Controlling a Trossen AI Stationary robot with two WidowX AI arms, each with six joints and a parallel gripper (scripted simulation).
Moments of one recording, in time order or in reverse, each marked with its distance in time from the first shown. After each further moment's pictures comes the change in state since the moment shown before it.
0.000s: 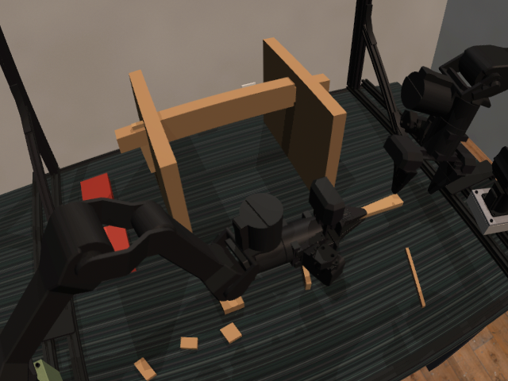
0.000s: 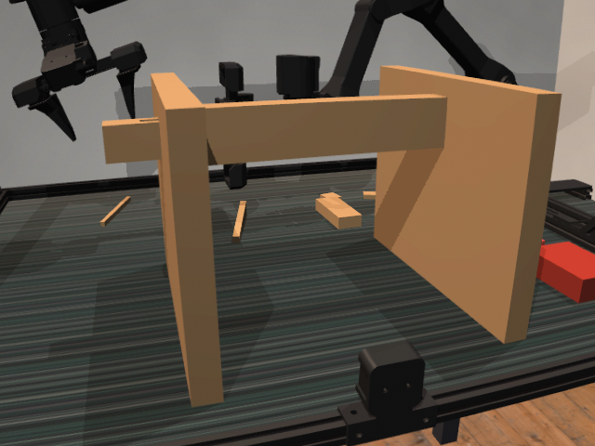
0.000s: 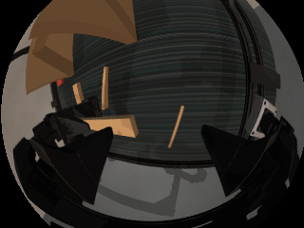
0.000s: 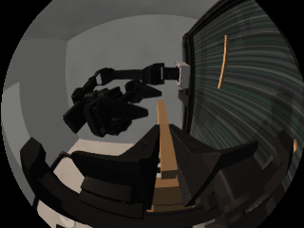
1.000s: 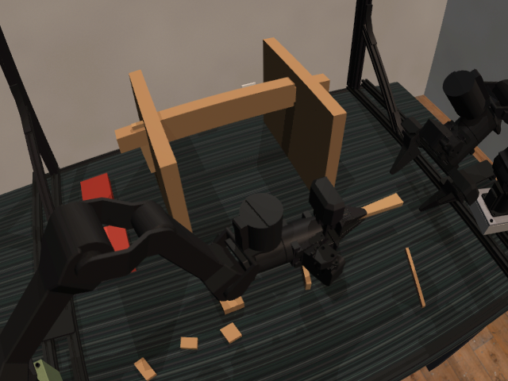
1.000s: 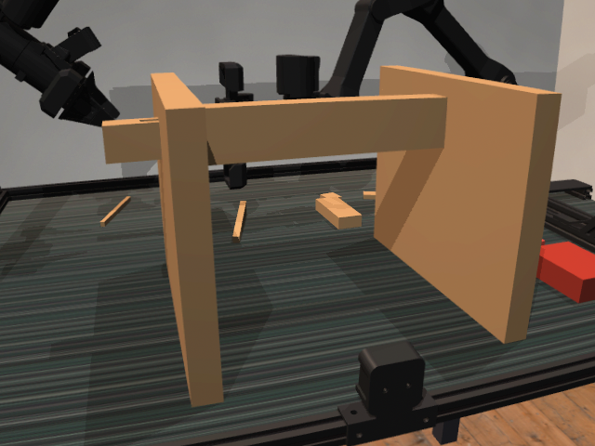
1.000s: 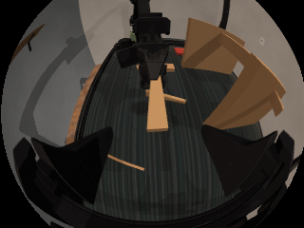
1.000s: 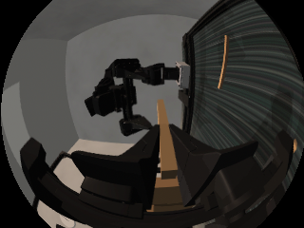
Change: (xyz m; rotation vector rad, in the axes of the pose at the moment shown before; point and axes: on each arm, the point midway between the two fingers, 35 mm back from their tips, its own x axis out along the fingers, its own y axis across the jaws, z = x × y) left arm 0.001 0.004 -0.001 -1.646 -0.444 0.469; right arm 0.000 0.000 0.000 0.000 0.000 0.000
